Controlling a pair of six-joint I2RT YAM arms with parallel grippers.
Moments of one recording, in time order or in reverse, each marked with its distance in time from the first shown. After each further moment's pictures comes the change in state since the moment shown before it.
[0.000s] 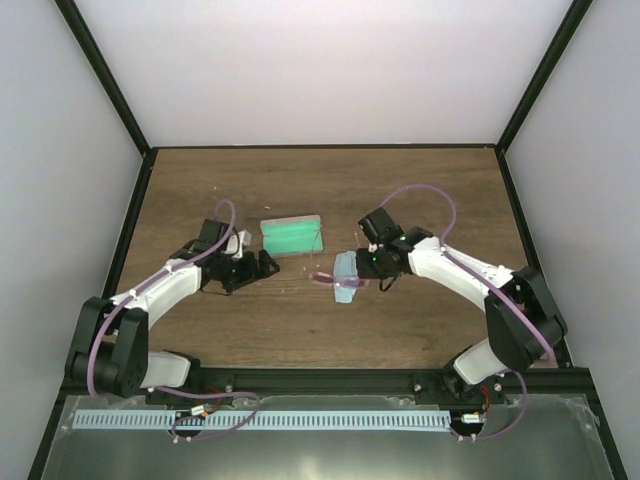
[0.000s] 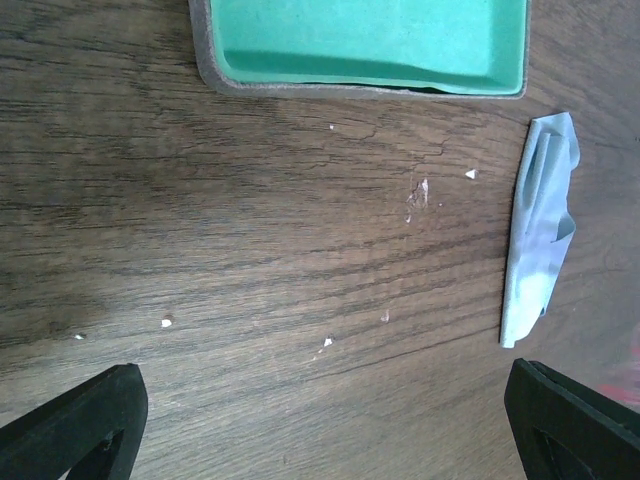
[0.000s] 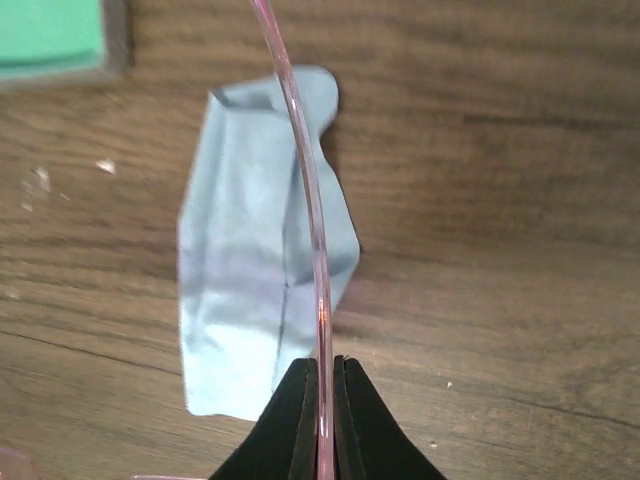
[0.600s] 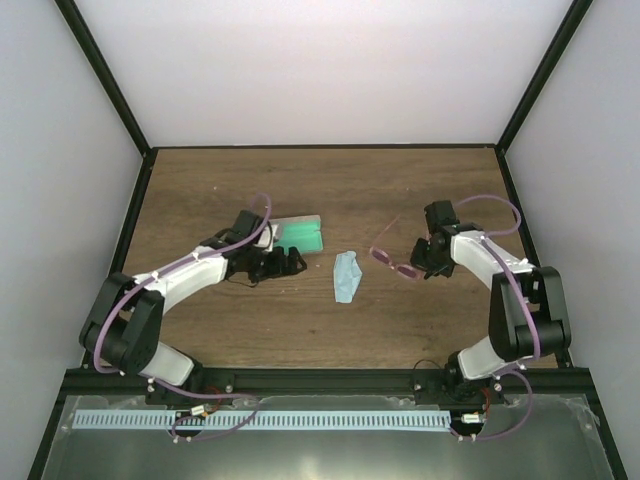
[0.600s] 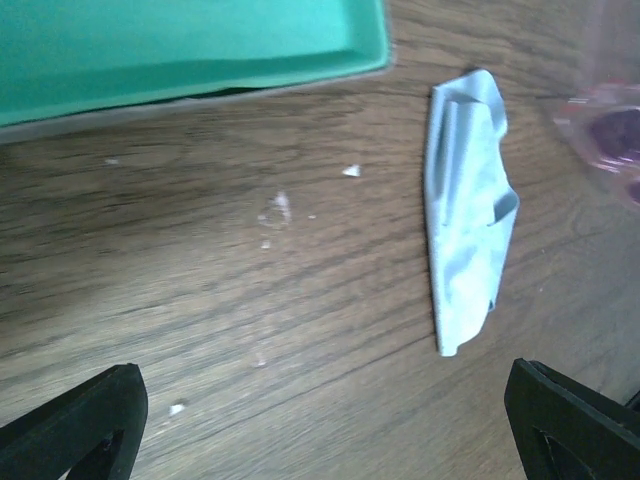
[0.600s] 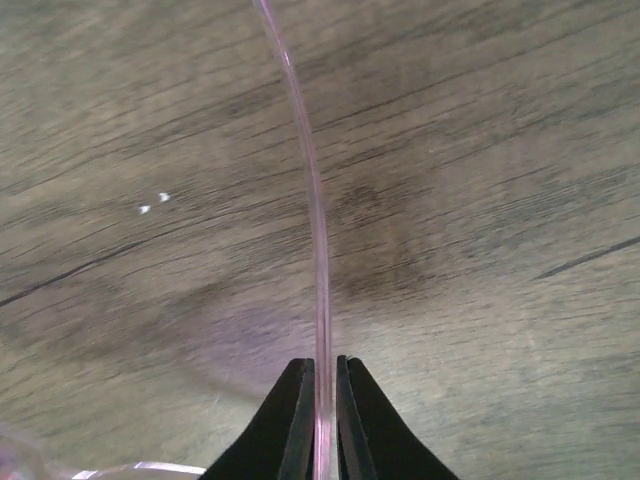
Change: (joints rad) left arm -0.180 0.137 0.137 0.035 -0.054 -0.030; right arm -0.454 -0.018 -0.074 -0.019 0.016 -0.006
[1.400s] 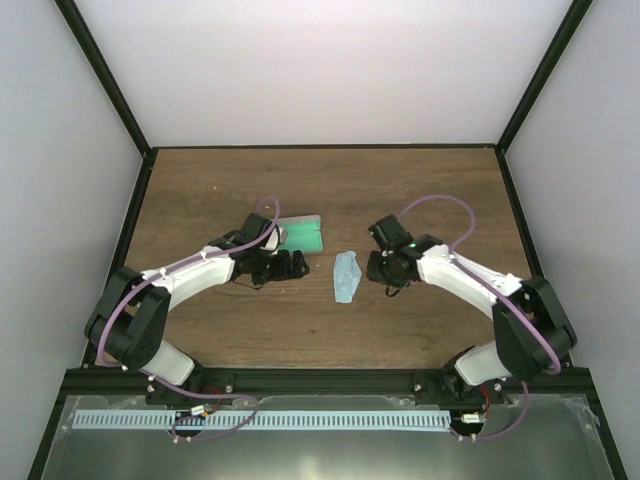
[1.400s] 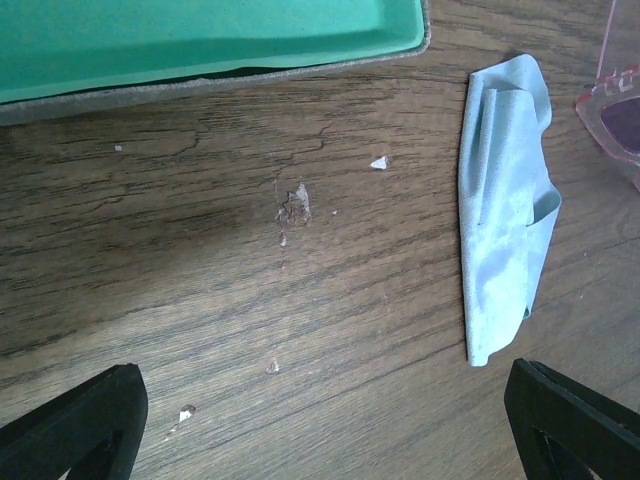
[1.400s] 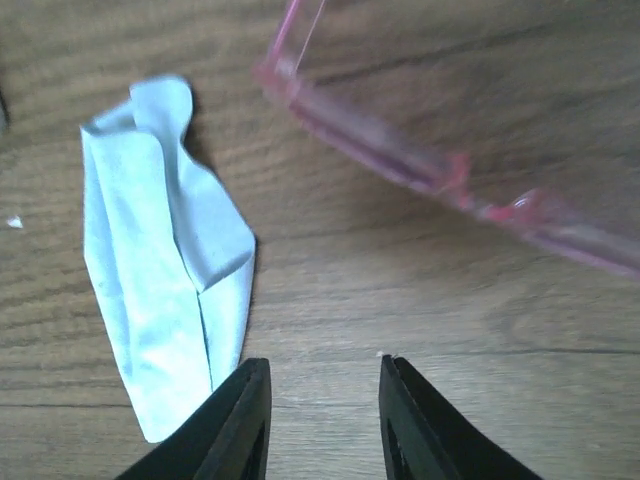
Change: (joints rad) left arm -0.077 0.049 0.026 -0.003 -0.077 -0.024; right arm 0.386 -0.093 -0.002 0.015 0.030 0.183
